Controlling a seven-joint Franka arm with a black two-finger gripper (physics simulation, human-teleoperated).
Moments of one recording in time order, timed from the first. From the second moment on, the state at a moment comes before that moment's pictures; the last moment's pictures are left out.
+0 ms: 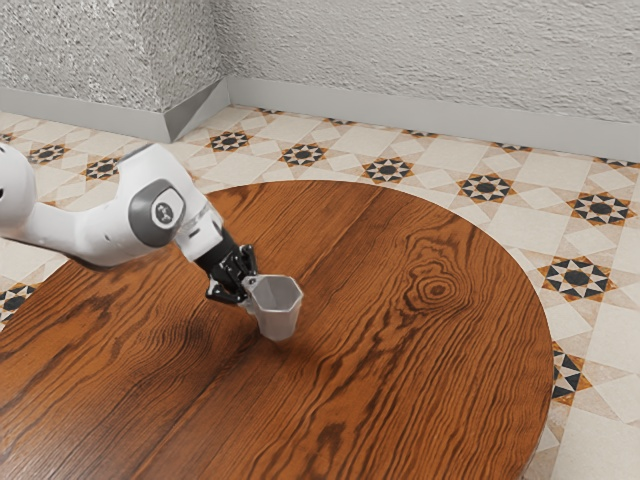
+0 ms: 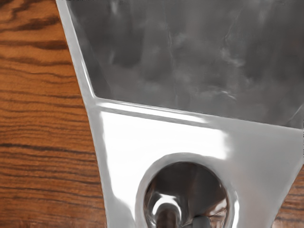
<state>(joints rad) 0.88 0.34 -0.87 -2.11 -0.24 2.46 1.72</state>
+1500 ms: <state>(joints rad) 0.99 0.18 -0.93 -1.90 -0.24 2.44 1.80</state>
